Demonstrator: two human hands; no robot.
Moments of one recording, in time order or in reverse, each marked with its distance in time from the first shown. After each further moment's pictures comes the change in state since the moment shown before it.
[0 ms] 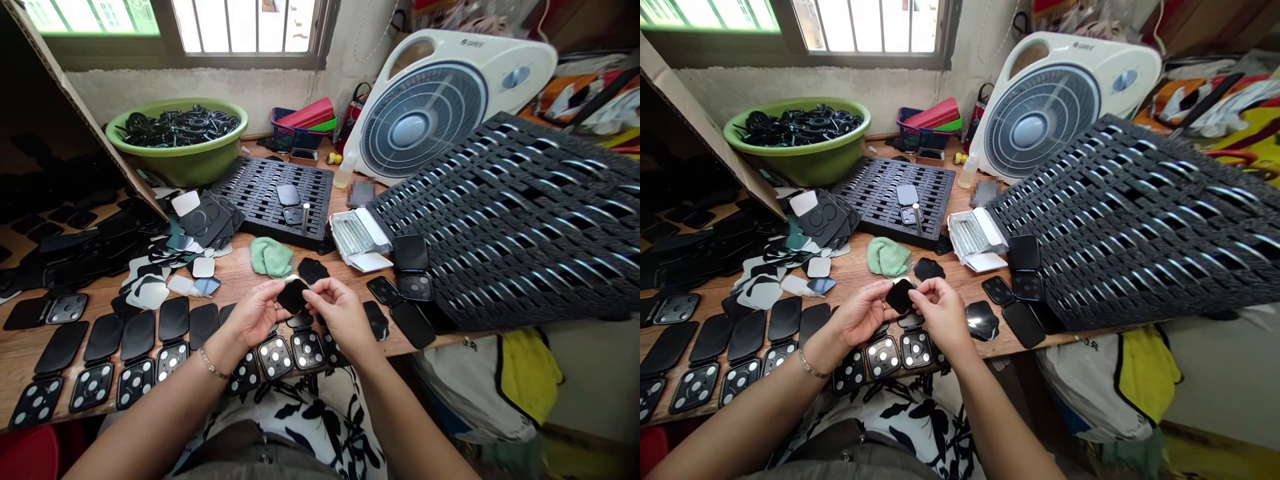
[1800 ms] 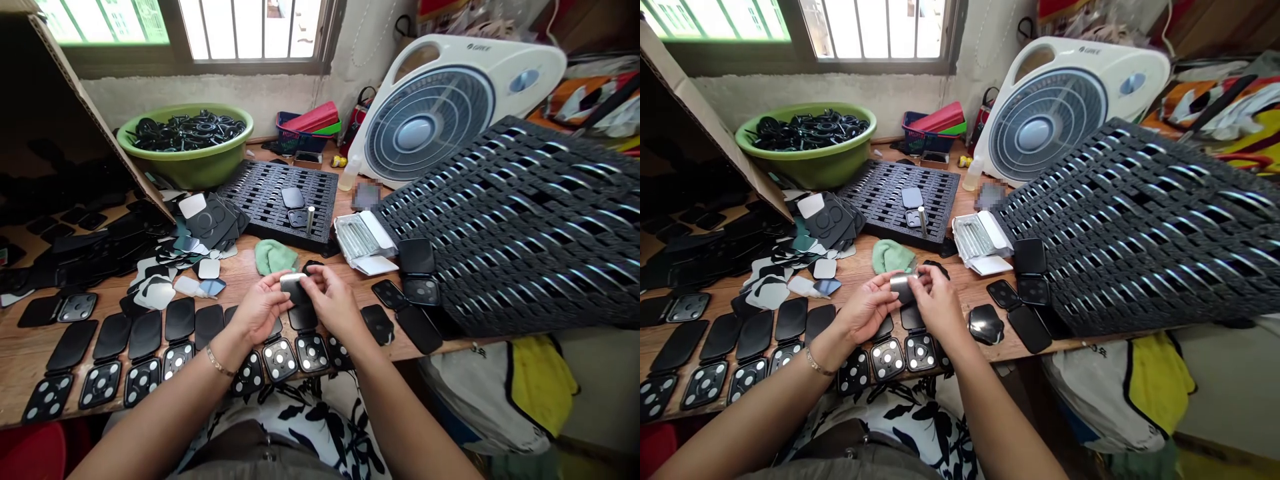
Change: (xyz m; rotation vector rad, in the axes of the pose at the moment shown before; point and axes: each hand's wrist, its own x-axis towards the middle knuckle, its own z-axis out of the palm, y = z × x) left_hand 0.002 0.003 0.001 0.015 0.007 0.115; right_hand 0.027 0.000 0.007 -0.391 0.030 -0.264
